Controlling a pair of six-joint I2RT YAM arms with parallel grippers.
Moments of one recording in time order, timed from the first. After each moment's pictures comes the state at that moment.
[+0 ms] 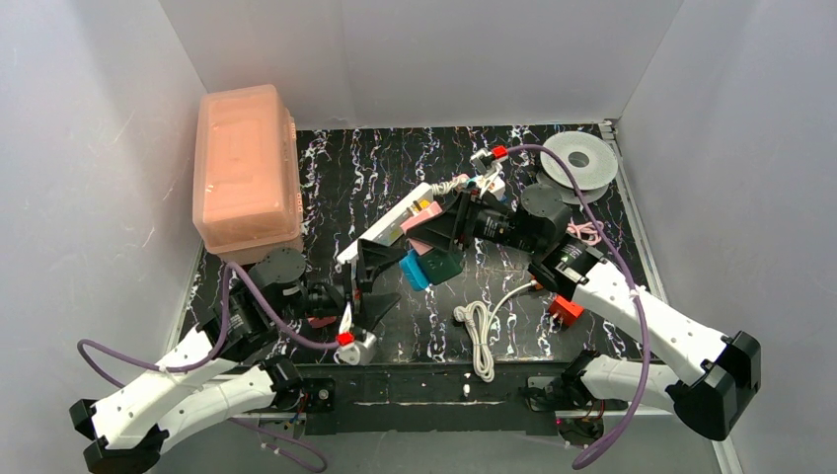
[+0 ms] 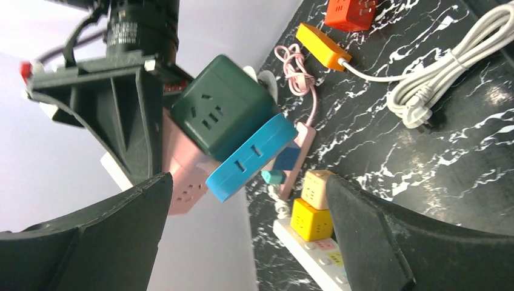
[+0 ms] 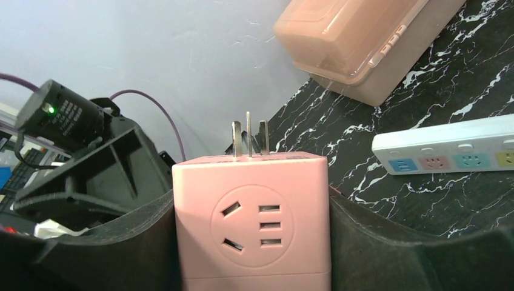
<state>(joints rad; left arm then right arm) -0.91 0.67 0.89 -0.45 0.49 1.25 0.79 1.09 0.97 0.15 -0.46 0.76</state>
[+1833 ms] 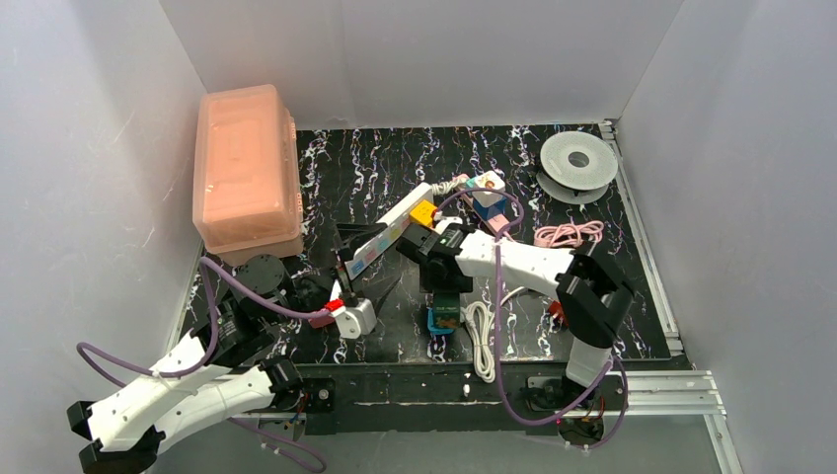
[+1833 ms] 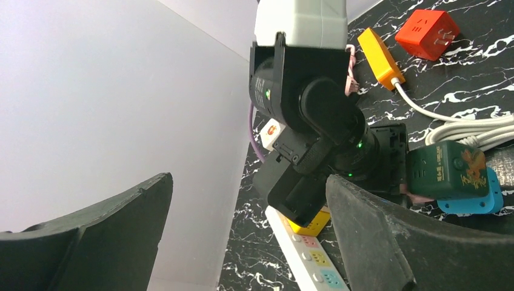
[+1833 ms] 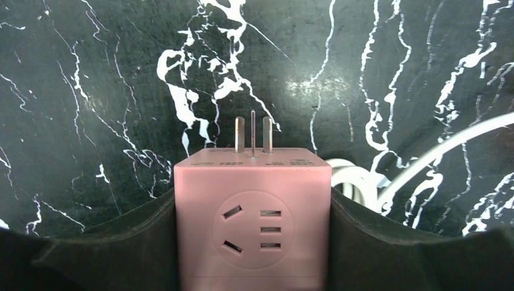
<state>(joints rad) -0.96 0.62 0.85 -0.24 0.25 0.93 1.02 1.77 1.32 -0.93 0.37 0.96</state>
